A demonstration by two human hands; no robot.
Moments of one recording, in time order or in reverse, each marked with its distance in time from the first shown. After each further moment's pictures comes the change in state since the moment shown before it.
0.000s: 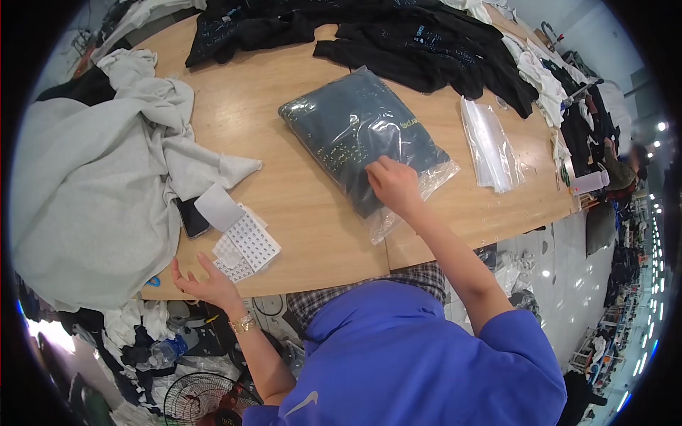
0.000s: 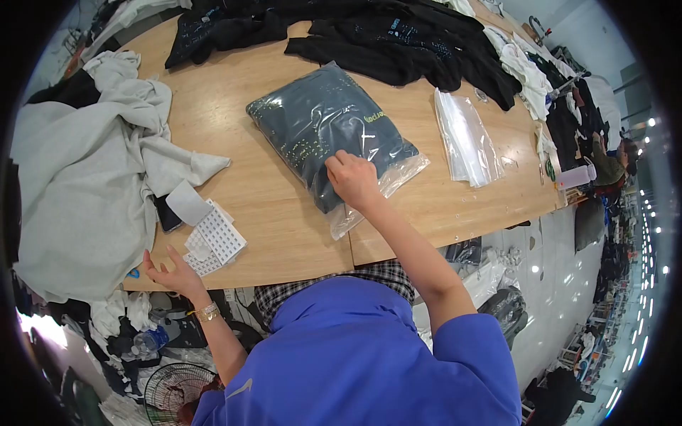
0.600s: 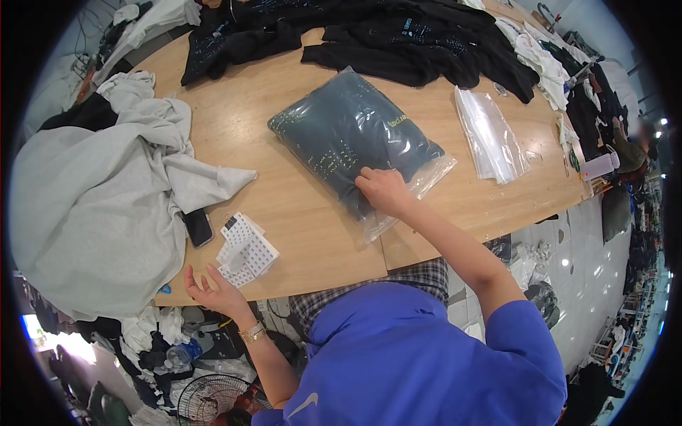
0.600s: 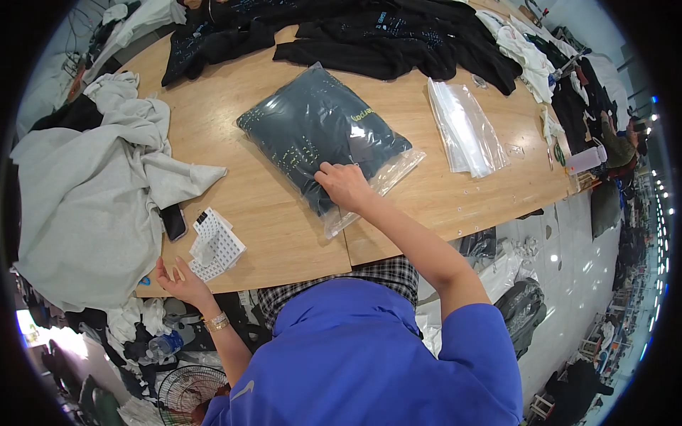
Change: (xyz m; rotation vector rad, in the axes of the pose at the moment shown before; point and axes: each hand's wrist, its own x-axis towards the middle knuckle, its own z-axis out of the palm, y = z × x) left_hand -0.016 0.013 -0.008 -0.157 -0.092 0.002; right_hand -0.013 0.022 0.008 0.014 -0.347 -0.102
